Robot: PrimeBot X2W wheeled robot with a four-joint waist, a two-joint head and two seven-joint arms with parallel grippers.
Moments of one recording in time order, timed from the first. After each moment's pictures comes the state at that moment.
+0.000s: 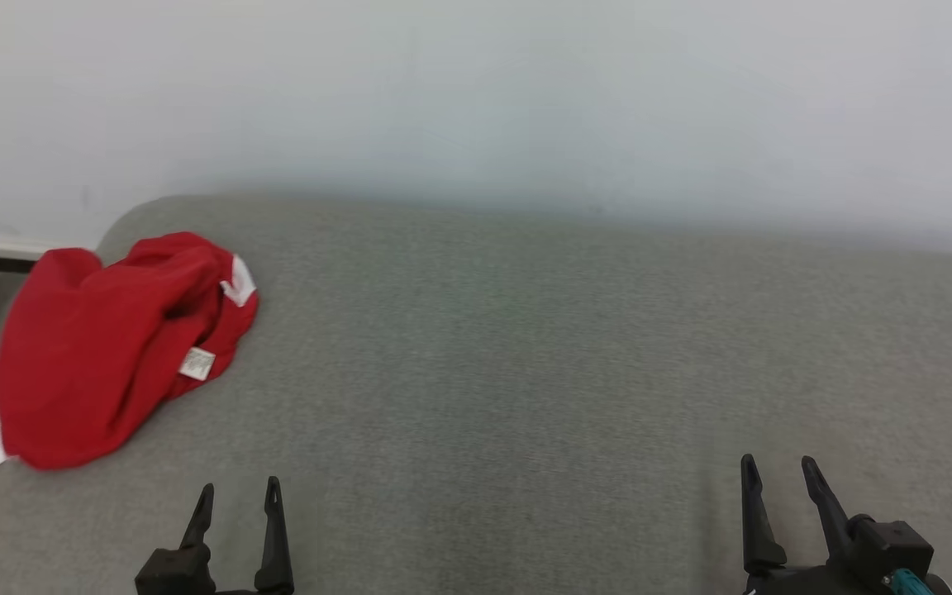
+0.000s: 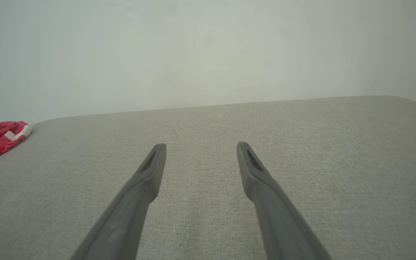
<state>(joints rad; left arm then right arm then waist) -0.09 0.05 -0.06 0.38 -0.18 -0.01 -0.26 -0.03 -0.05 -0.13 0.33 0.12 0.13 -0.26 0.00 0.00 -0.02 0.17</state>
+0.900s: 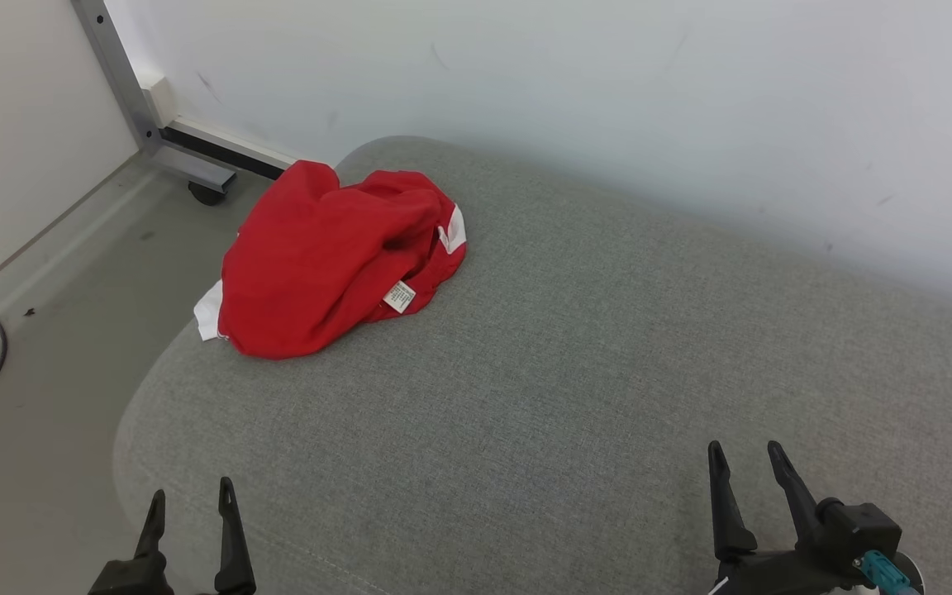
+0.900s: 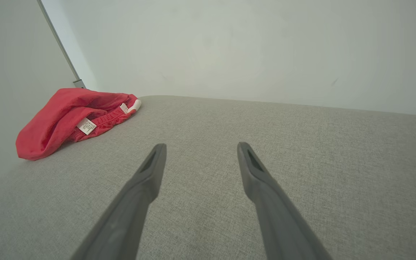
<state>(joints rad) -0.06 0.05 0.03 0.34 -0.17 0.02 -0.26 -0.07 -0.05 -0.05 0.35 0.14 0.13 -0.26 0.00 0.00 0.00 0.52</state>
